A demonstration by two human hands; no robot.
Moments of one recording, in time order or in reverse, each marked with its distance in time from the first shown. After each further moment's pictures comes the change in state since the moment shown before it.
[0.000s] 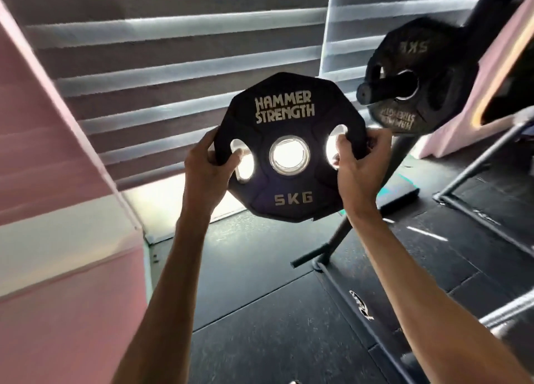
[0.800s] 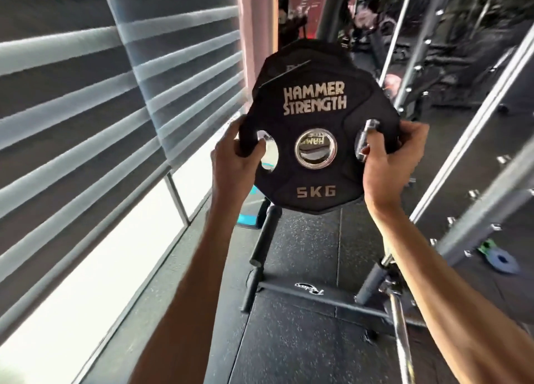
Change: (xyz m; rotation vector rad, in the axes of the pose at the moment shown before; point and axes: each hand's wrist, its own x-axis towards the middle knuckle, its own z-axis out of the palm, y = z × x) left_hand 0.185 -0.003 0.210 -0.477 -0.617 0.297; right_hand 0.093 0.023 0.004 -0.431 0.783 -0.254
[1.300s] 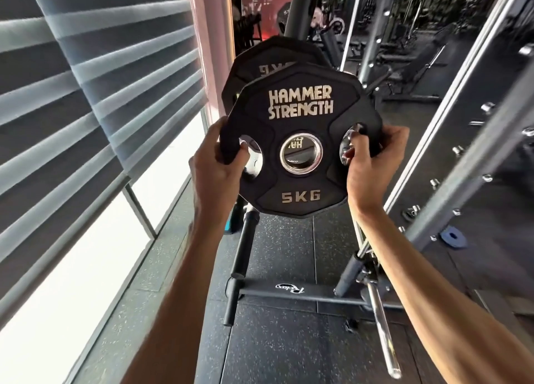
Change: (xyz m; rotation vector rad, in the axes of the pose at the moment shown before) left_hand 0.018 -0.017 0.015 -0.158 -0.032 0.104; right_hand 0.004 0.020 0.011 -0.043 0.066 -0.013
